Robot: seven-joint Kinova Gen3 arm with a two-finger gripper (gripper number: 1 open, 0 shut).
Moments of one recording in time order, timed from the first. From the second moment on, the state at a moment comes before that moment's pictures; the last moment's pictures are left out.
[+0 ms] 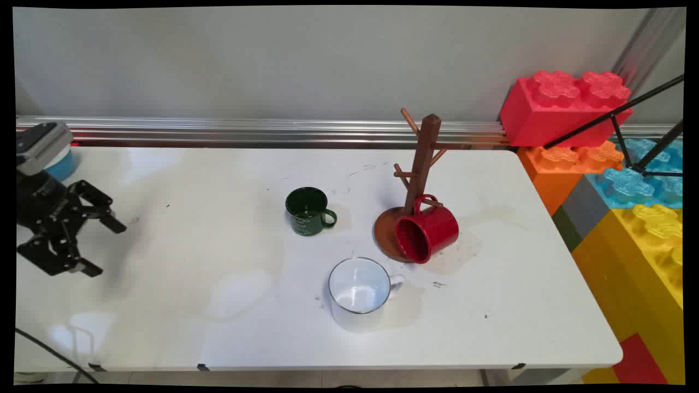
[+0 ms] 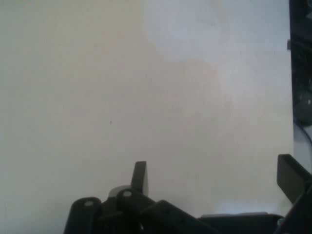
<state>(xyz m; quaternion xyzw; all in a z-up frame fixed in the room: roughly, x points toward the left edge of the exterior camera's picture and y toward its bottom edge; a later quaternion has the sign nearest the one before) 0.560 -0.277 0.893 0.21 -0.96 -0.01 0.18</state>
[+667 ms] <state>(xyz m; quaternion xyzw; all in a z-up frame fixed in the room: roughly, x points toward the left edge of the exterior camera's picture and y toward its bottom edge) 0.506 -0.311 0.926 0.25 -0.91 0.02 0.34</state>
